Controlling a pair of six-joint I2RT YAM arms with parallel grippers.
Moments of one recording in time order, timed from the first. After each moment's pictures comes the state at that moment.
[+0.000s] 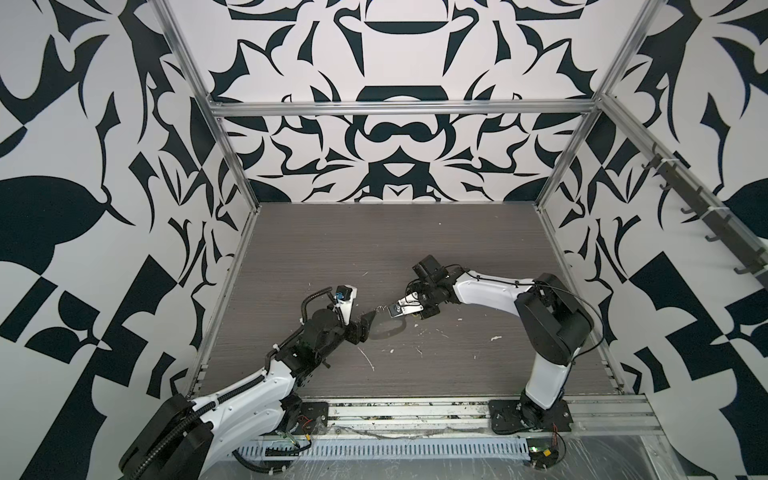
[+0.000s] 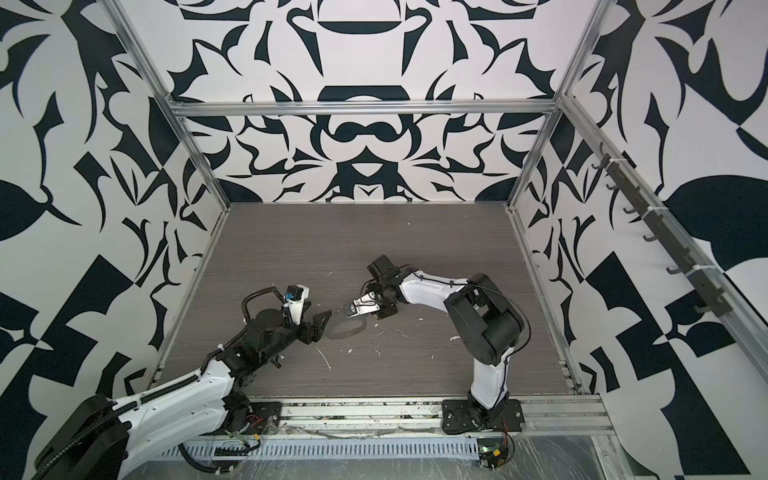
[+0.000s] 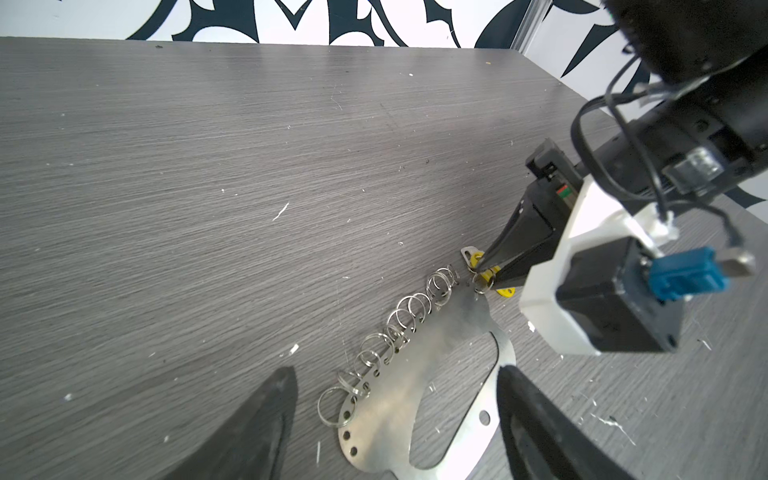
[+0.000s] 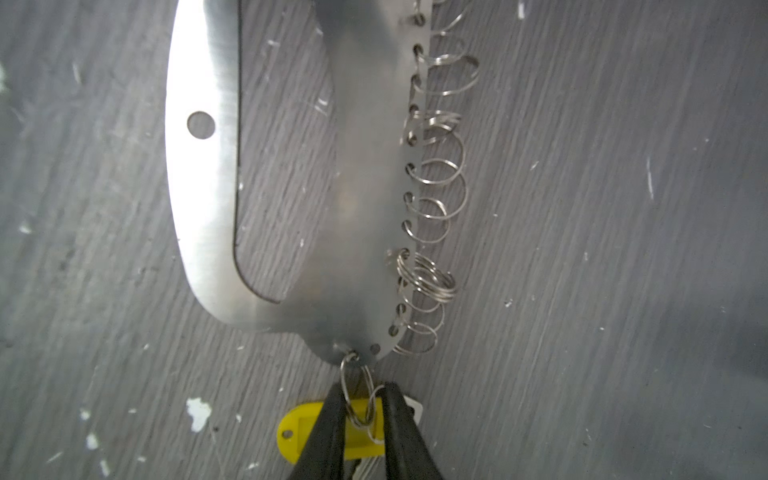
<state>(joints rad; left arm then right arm) -0.70 0.92 0.19 0.34 -0.05 -0.25 0.69 1.83 1.09 -0.39 -0.26 -1.26</state>
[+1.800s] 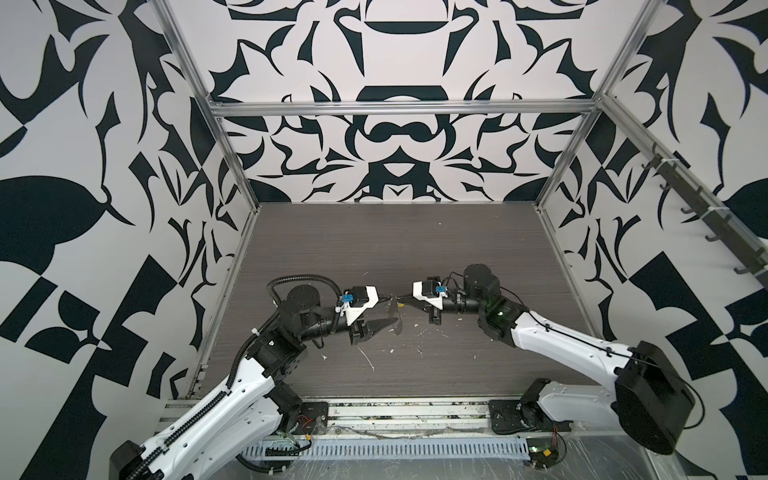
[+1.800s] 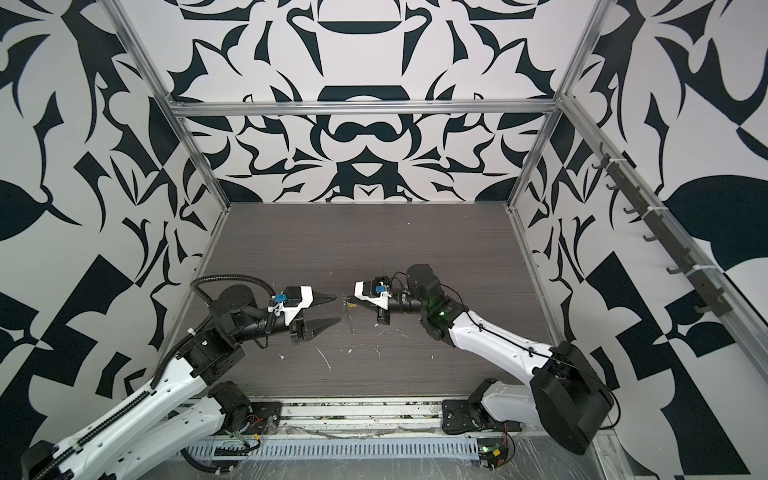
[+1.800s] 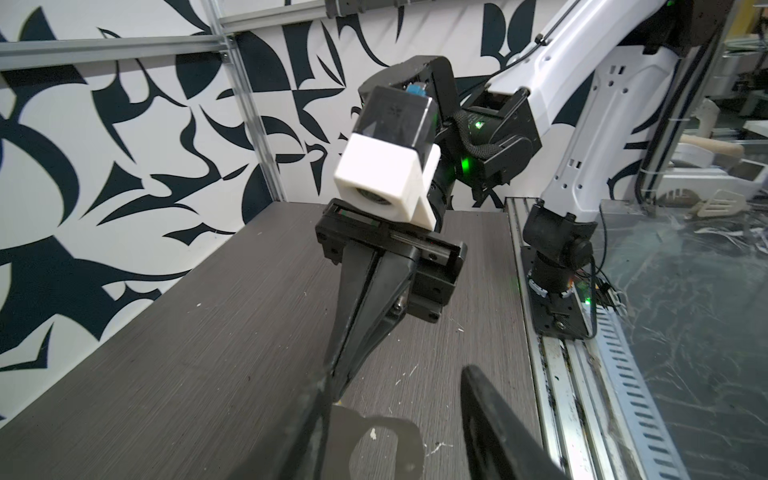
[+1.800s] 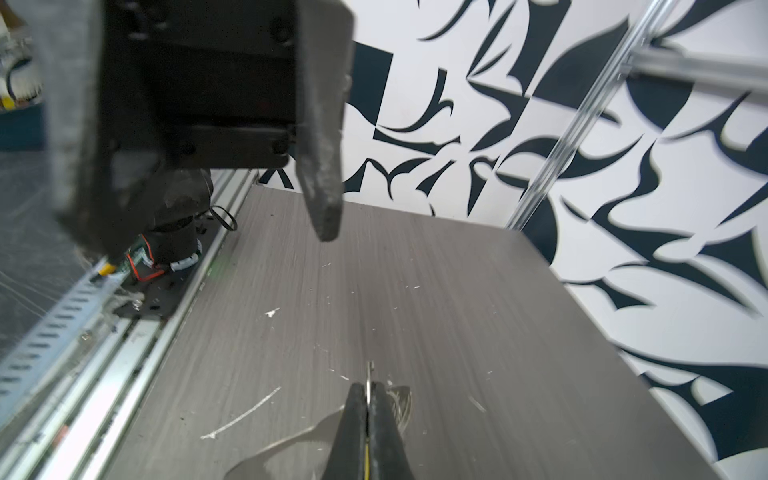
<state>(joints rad) -0.69 0.74 0.59 0.01 0.67 0.21 0.69 1.21 0.65 0.36 -0.75 -0.44</state>
